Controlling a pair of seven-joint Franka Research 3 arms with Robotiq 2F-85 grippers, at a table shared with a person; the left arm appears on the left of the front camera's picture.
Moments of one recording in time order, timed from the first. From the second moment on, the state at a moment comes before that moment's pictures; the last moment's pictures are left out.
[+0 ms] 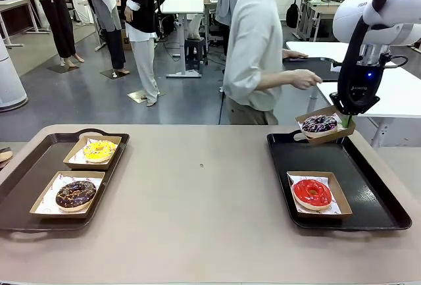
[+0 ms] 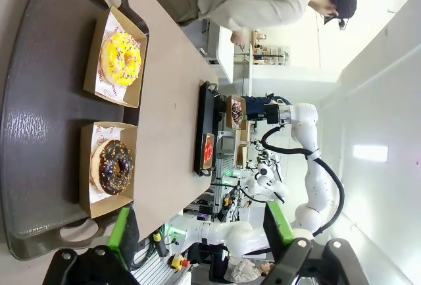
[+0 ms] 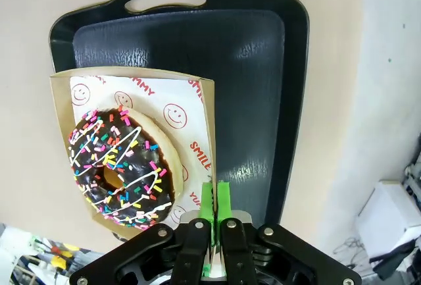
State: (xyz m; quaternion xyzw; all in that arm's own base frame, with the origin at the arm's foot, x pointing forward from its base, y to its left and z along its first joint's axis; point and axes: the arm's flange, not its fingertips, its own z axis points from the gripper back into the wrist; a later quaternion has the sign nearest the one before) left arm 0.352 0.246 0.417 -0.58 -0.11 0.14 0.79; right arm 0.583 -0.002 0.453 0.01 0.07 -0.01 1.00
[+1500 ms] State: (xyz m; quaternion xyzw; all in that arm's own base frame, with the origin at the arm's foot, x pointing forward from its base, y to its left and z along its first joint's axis) left arm 0.352 0.246 0.417 -0.58 -0.11 0.14 0.79; right arm 0.600 -0.046 0.393 0.01 0.09 -0.05 1.00
